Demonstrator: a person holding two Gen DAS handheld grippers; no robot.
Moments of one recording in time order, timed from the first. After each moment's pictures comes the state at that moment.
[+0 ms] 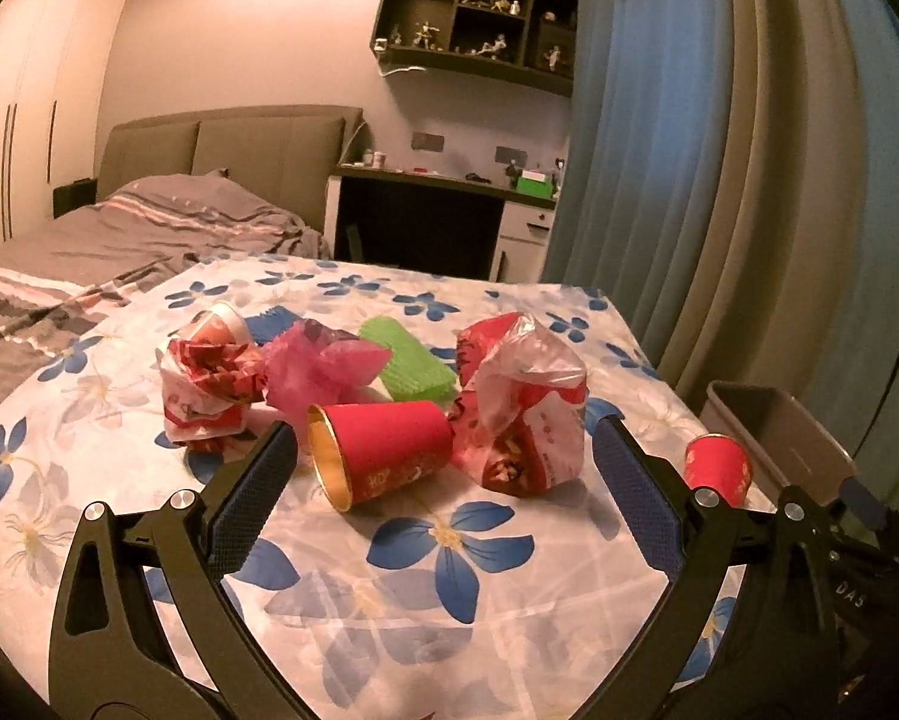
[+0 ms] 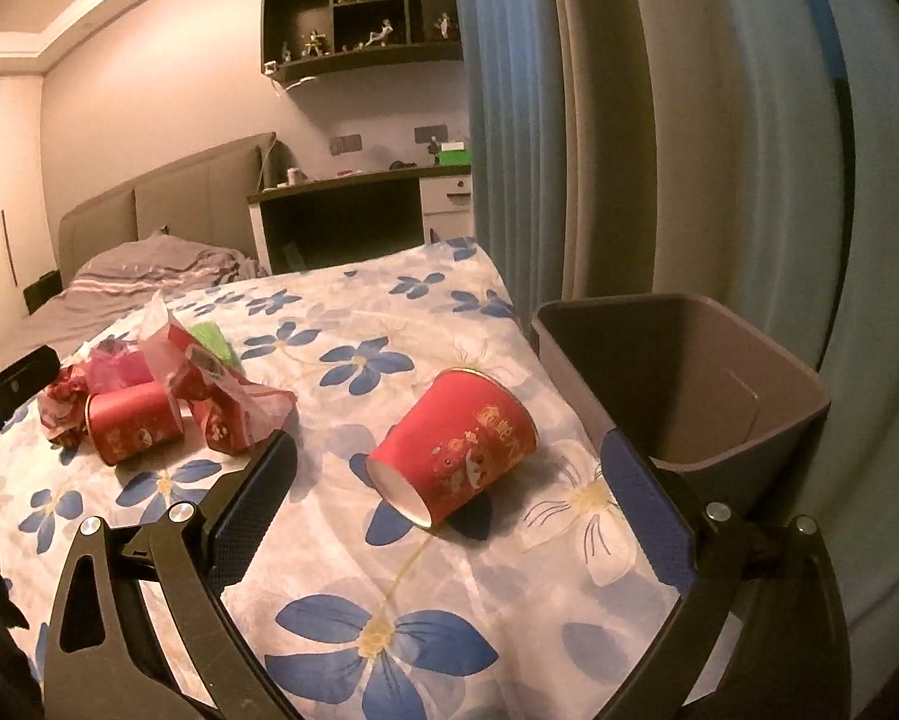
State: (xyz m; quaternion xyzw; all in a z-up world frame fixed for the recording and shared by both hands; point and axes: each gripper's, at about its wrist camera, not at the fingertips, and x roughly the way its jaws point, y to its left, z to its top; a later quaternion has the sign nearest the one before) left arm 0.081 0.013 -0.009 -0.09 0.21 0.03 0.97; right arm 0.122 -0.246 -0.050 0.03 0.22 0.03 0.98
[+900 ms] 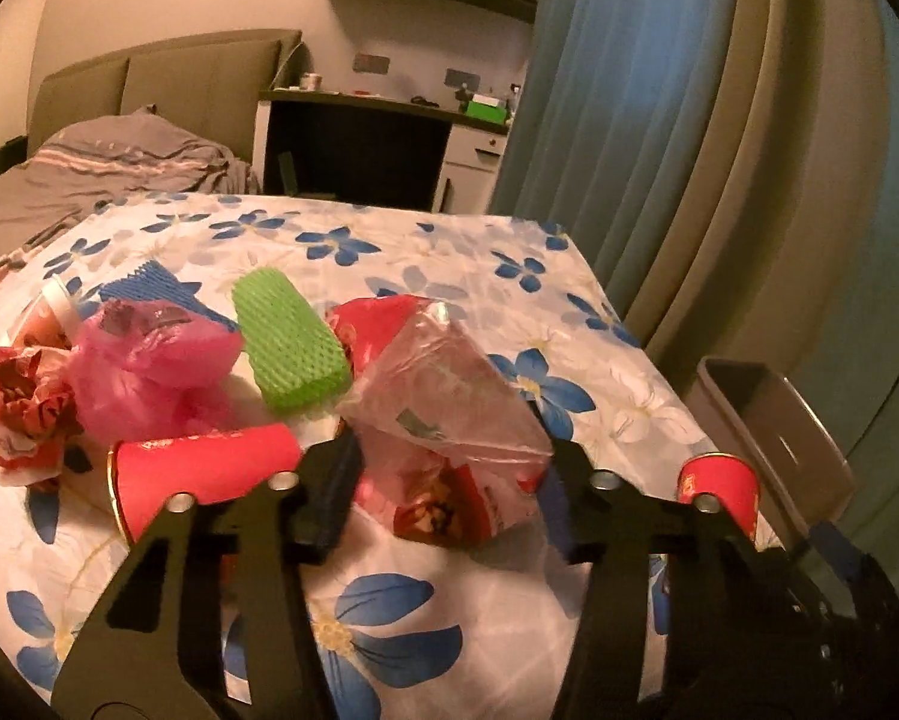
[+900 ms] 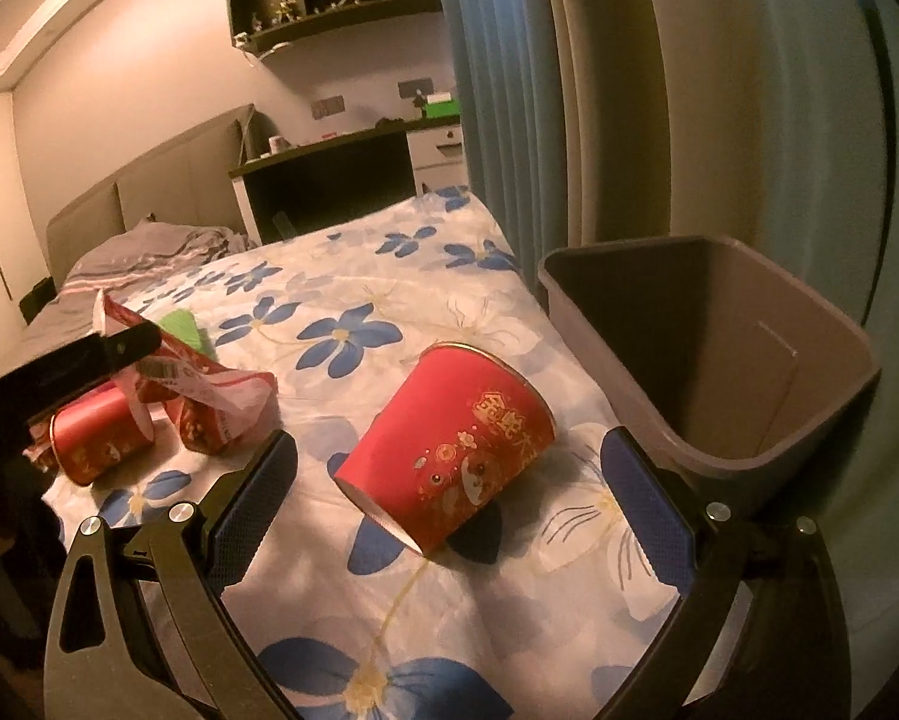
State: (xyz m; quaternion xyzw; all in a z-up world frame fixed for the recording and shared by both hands) left arm 0.193 -0.018 -0.033 -0.10 0.29 -0.04 0.95; right arm 0.173 -0.259 -0.068 0.07 0.28 0.03 0.96
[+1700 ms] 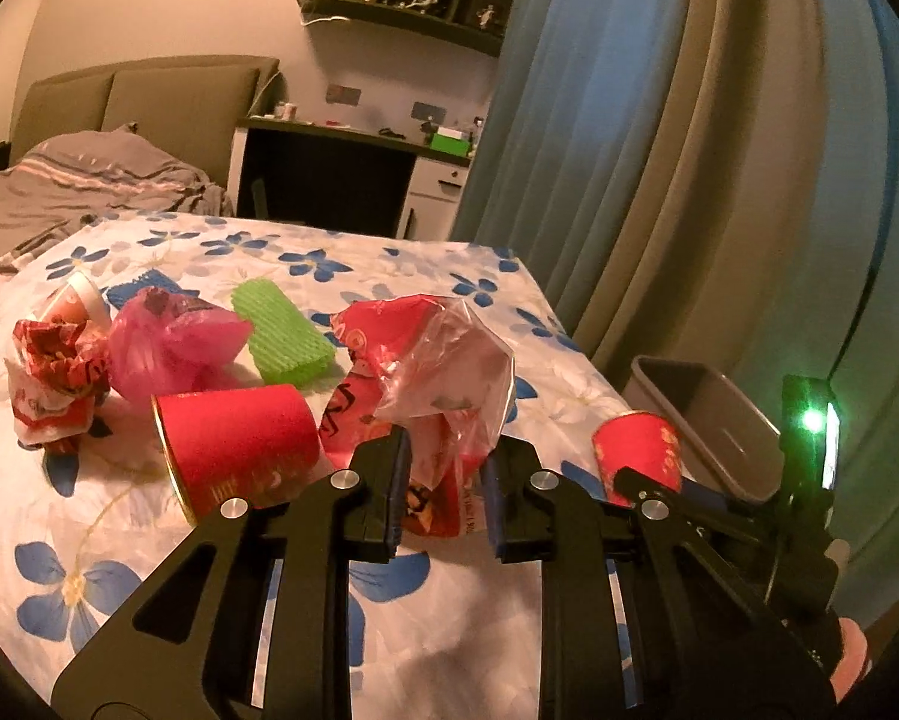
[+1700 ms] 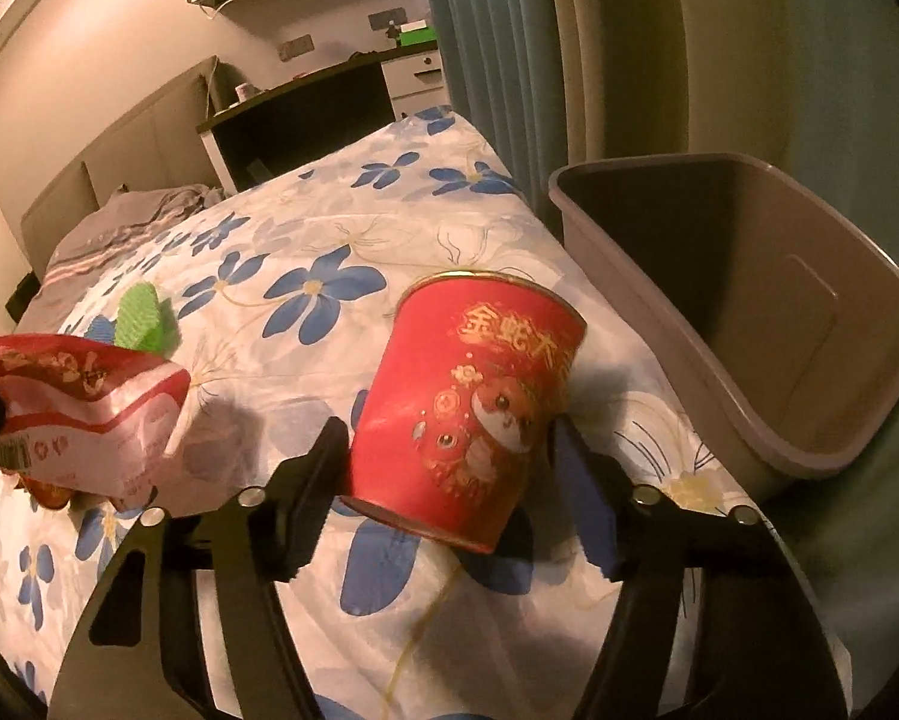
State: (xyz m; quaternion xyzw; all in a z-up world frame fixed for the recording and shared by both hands) left arm 0.129 -0.014 -0.021 -0.12 0.25 -0.09 0.96; right arm 0.220 -0.262 -0.090 0.10 0.36 0.03 0.93
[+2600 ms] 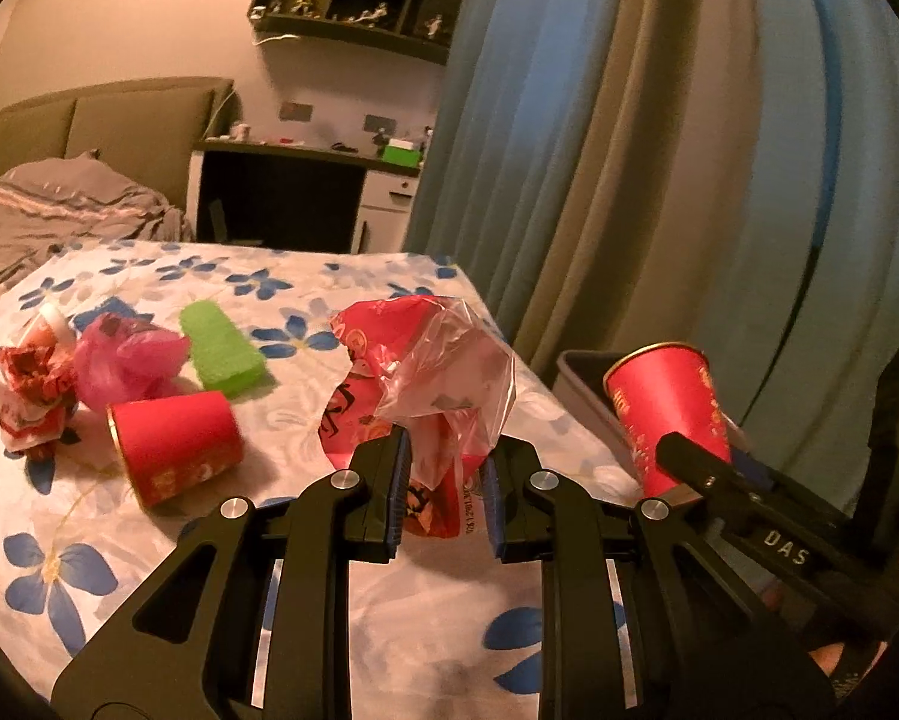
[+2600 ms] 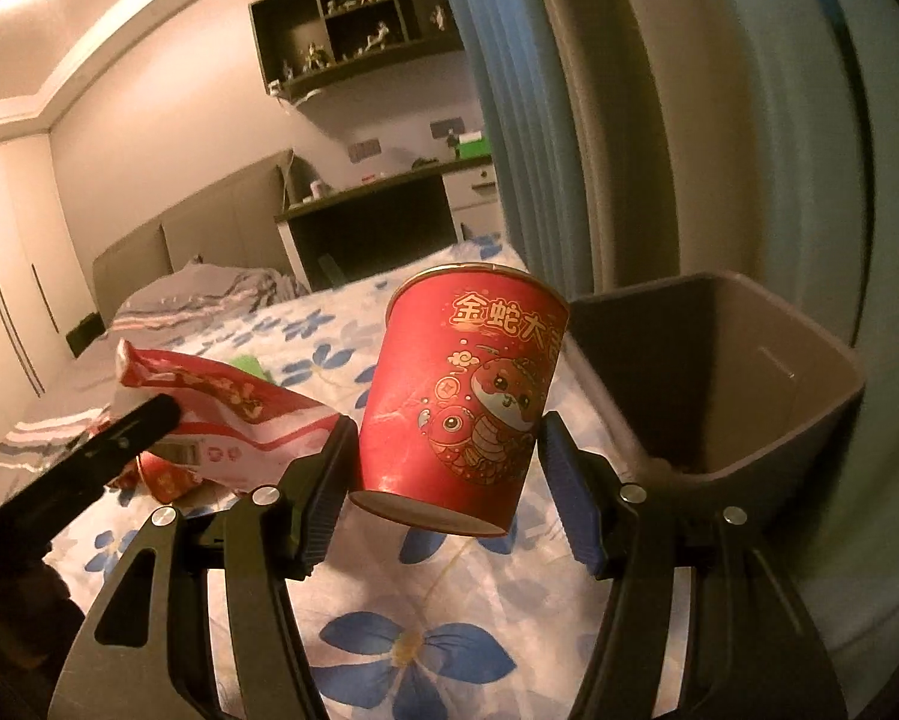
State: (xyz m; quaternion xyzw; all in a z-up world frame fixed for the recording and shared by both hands) left arm 0.104 -0.054 0.000 -0.10 0.23 -0.14 0.96; right arm 0.128 -0.301 -0.028 0.10 0.23 0.09 0.96
